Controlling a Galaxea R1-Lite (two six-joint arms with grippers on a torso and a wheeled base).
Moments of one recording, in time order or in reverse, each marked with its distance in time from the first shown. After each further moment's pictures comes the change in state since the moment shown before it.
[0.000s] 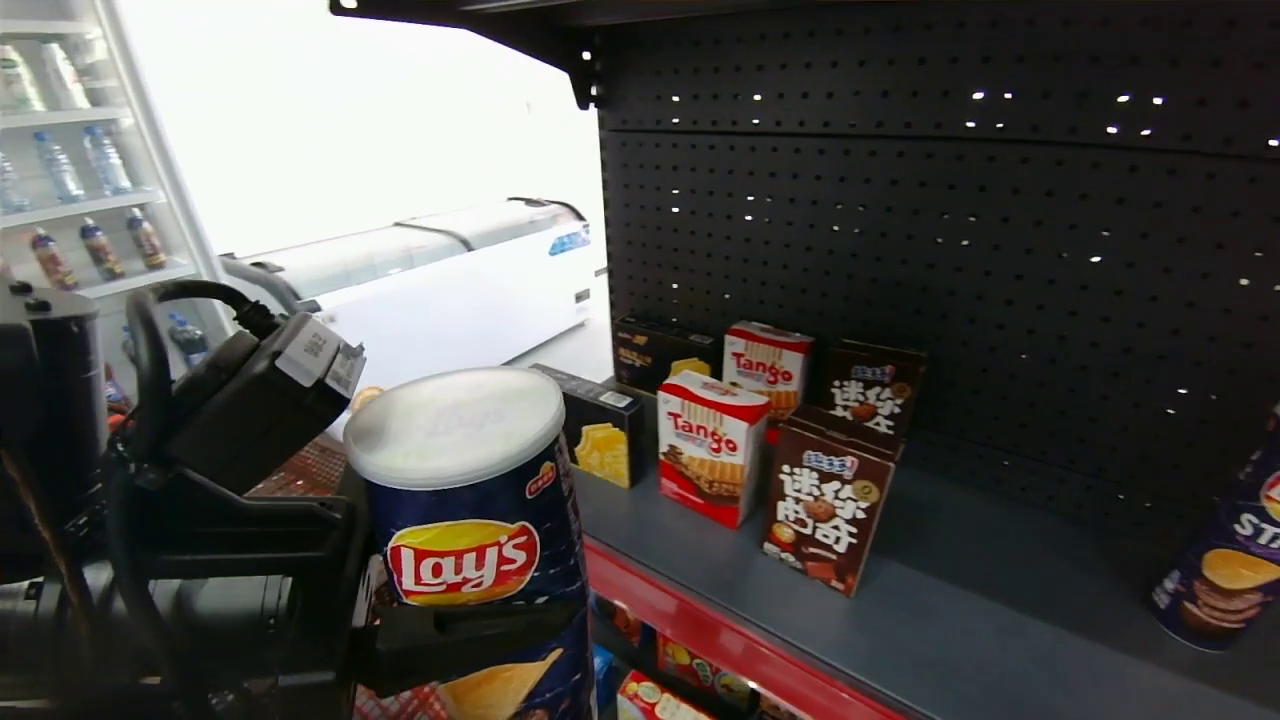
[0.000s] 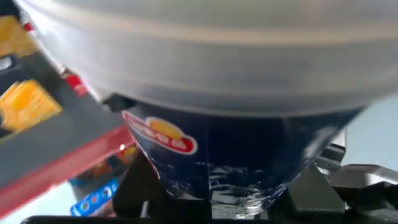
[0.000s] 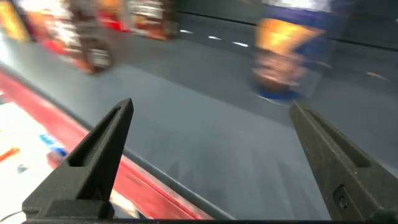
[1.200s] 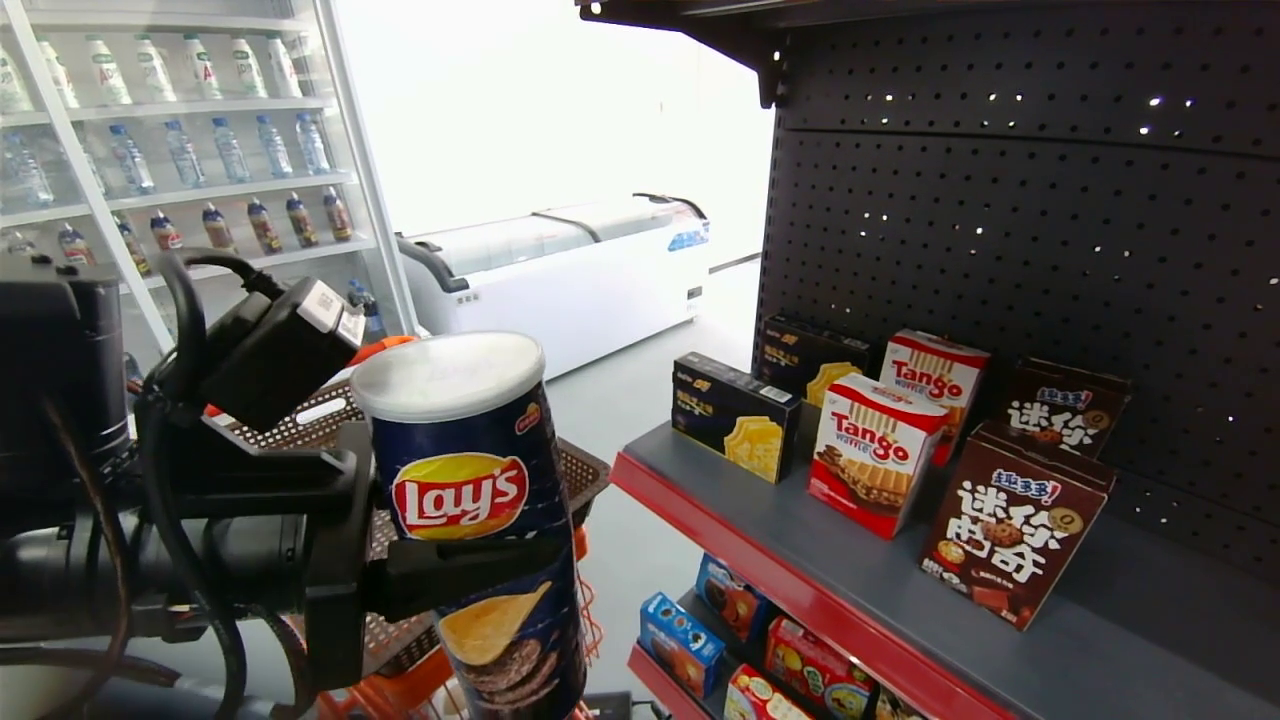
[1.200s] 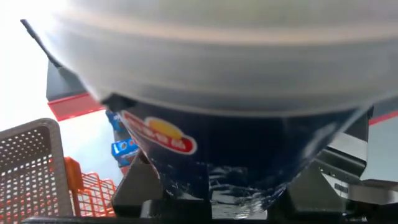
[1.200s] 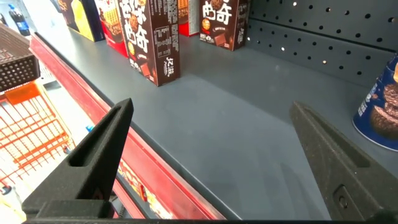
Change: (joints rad) left arm 0.077 0.036 -0.038 0.001 0.002 -0.002; right arm 0.000 0.000 0.000 0.000 0.000 0.000
